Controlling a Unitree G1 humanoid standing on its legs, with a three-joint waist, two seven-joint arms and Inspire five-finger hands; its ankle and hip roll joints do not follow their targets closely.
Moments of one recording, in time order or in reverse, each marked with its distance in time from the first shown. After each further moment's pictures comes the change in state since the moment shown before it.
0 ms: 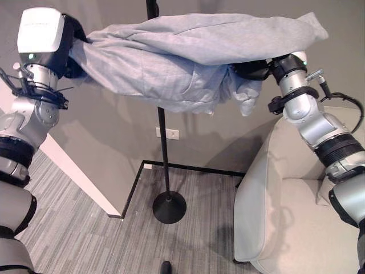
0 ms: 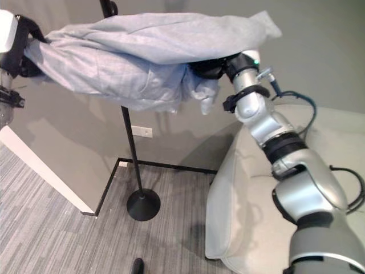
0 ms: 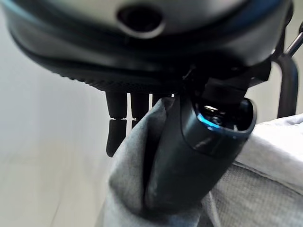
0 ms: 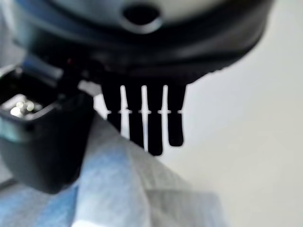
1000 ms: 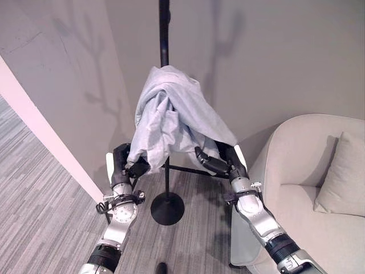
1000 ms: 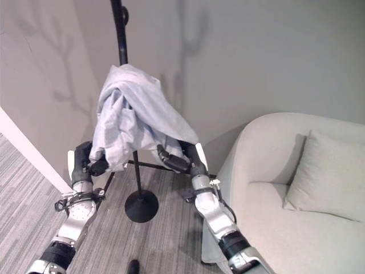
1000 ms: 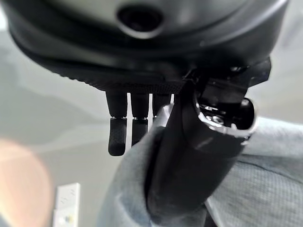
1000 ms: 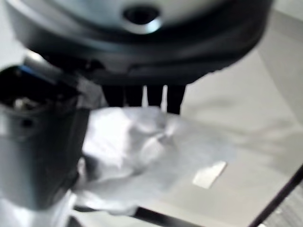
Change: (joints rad) left arm 0.895 -0.734 0.505 -0.518 -0.447 -0.018 0.045; right arm 0.899 0.404 -0.331 -0.381 0.010 -0.001 0.013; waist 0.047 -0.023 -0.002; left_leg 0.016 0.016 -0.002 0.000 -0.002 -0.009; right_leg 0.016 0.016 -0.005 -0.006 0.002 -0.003
